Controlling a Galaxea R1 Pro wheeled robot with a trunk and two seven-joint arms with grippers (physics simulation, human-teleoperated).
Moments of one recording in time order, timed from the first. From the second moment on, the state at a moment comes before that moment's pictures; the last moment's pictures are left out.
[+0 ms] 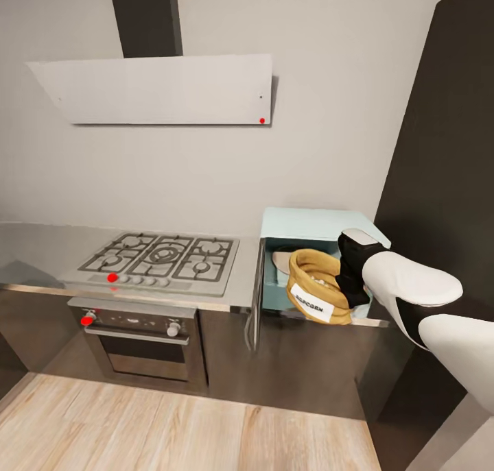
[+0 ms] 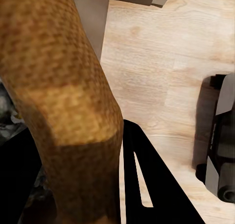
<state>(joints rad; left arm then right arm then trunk) -0.02 0.02 0.16 -0.11 0.01 0.00 0.06 -1.44 -0.01 -1.15 -0.07 -0.20 0.06 -1.31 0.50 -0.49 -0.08</state>
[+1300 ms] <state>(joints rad) -0.02 0.02 0.16 -0.11 0.01 0.00 0.06 -1.44 -0.03 -1.15 -0.07 -0.20 0.07 -1.31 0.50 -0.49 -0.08</state>
